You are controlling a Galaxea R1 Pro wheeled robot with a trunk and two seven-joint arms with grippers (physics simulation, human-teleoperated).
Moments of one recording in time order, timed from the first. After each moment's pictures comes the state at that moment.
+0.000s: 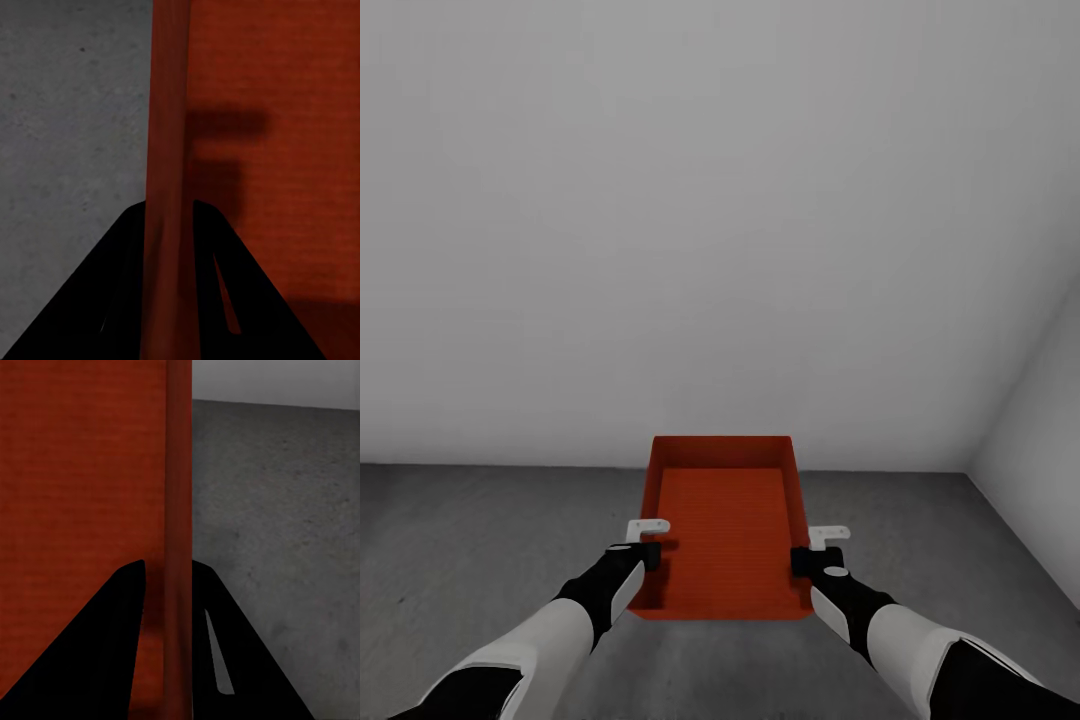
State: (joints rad) left arm -0.77 -0.14 0.00 -0.27 0.01 0.23 0.20; right arm -0.80 0.05 0.87 -0.12 -0.80 -0.09 -0.21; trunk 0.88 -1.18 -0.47
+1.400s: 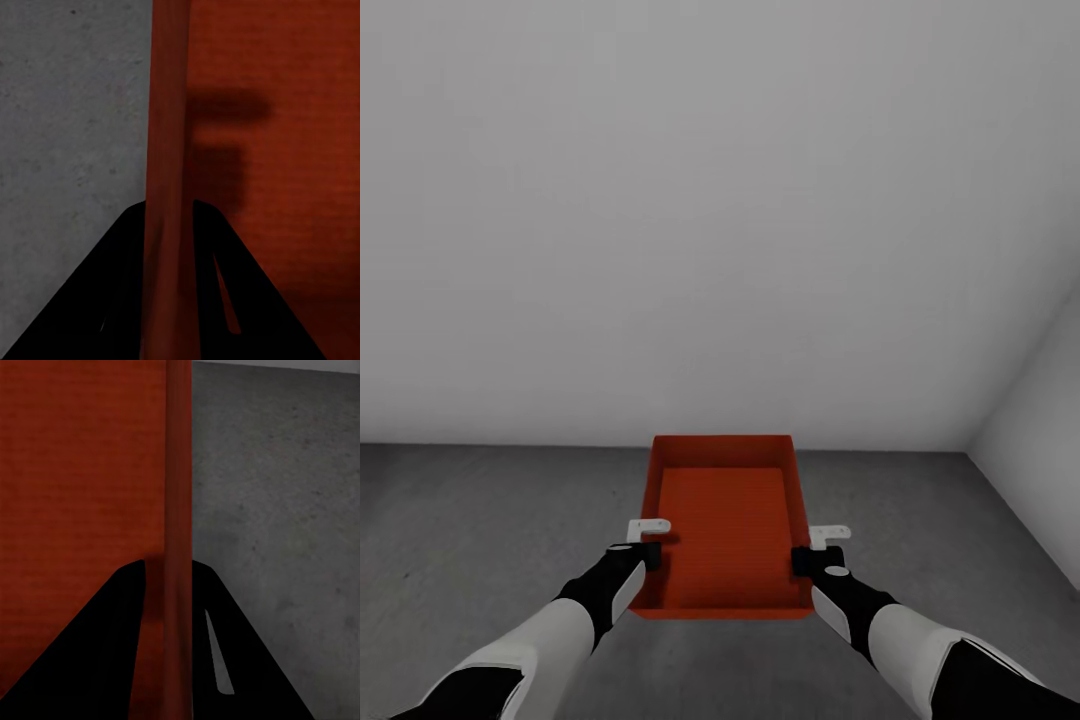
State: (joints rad) left arm -0.77 -0.14 0.00 -0.27 0.01 0.22 0.21; right arm -0.80 0.05 0.87 -0.12 -0.81 -0.09 -0.21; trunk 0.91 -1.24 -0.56
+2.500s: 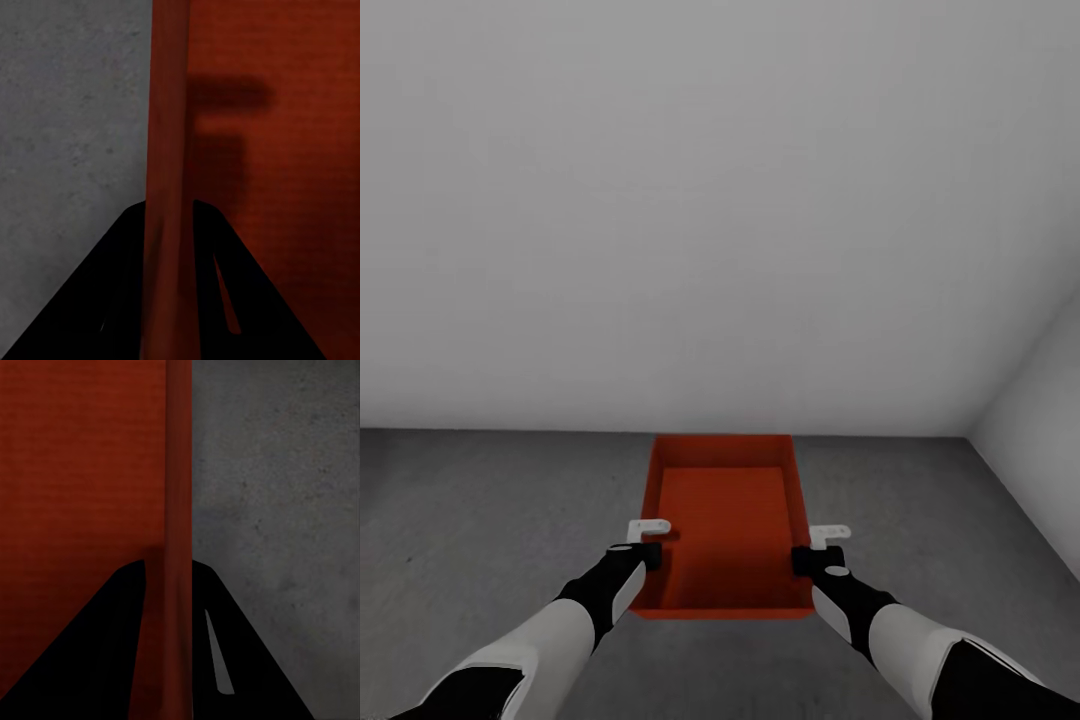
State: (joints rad) left arm -0.77 -0.14 0.01 -0.27 0.02 0.22 0.21; right arm -0.80 0.05 0.87 -0.12 -0.80 -0.09 -0.21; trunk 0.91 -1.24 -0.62
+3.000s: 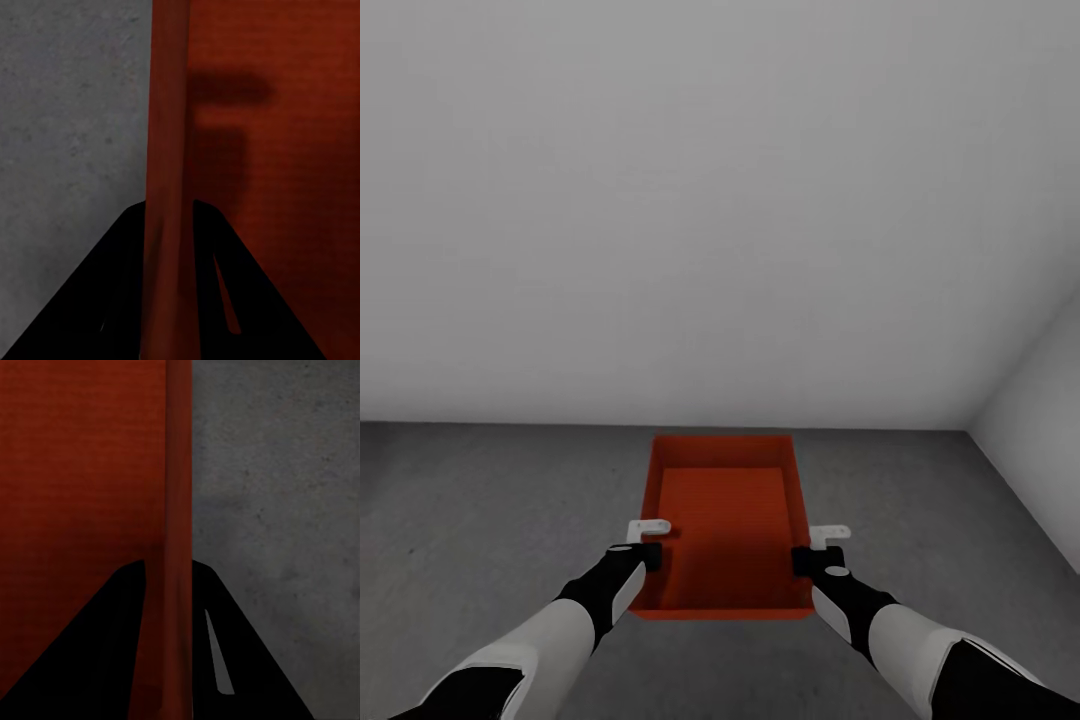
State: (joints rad) left arm -0.77 -0.14 0.01 -0.27 0.01 0.22 0.21; right arm -0.80 0.05 0.87 -0.12 -0.80 -0.09 -0.21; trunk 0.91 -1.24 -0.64
